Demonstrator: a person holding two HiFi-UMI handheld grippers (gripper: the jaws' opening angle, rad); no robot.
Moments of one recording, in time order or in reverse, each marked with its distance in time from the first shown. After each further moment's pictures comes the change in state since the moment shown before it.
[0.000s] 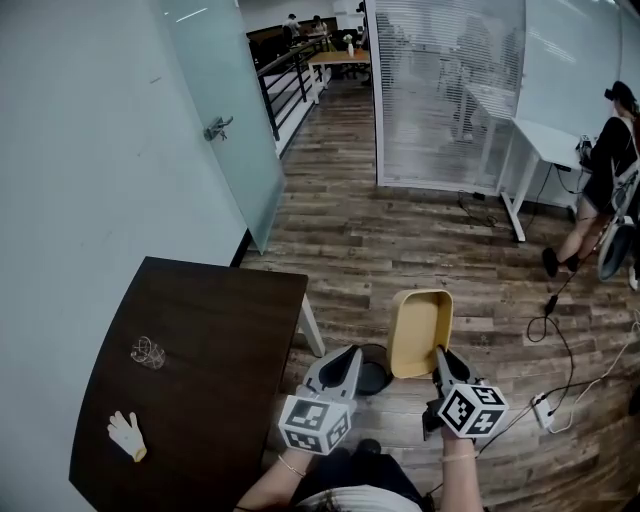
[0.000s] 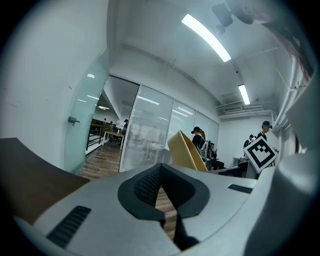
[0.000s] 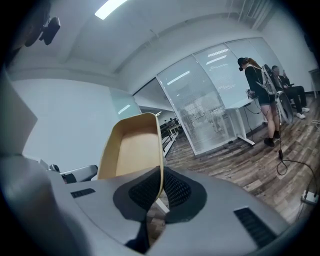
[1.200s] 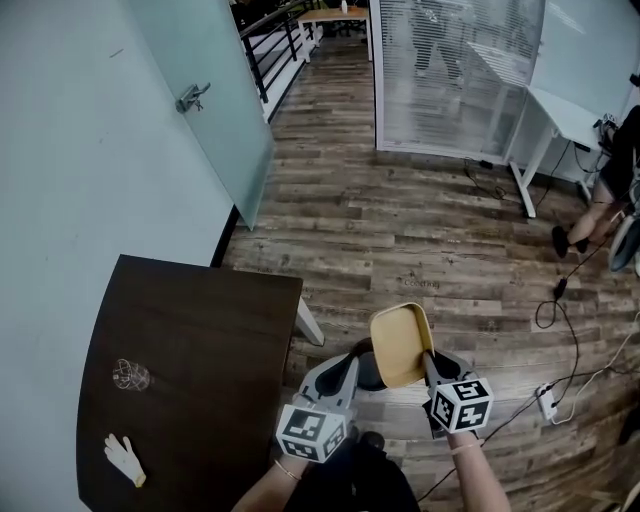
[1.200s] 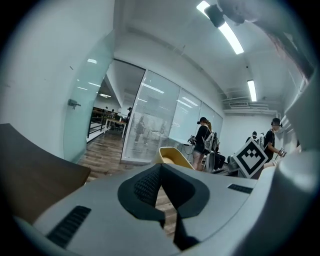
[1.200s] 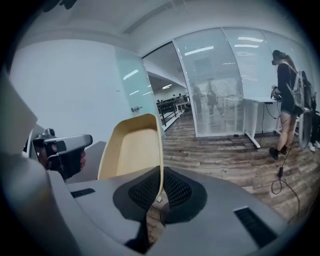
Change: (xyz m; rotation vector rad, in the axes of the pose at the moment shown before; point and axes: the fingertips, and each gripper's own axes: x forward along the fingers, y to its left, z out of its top) left arm 0.131 0.147 -0.064 -0.055 0.122 0.003; right arm 0.213 -0.051 -0.064 -0.243 0.328 -0.015
